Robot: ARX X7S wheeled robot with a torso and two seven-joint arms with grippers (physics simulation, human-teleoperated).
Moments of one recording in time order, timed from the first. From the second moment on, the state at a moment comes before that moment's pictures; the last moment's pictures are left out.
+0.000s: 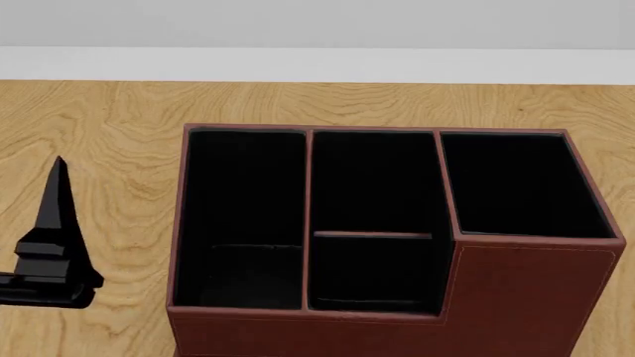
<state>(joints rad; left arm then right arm) -0.30 -0.33 0.10 0.86 -0.41 -0.71 -0.38 0.65 0.51 -0.89 -0.46 1.29 1.26 0.39</state>
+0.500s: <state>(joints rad) -0.28 -0.37 0.03 0.94 -0.43 -0.71 -0.43 0.70 0.53 -0.83 -0.52 1.41 1.28 0.48</state>
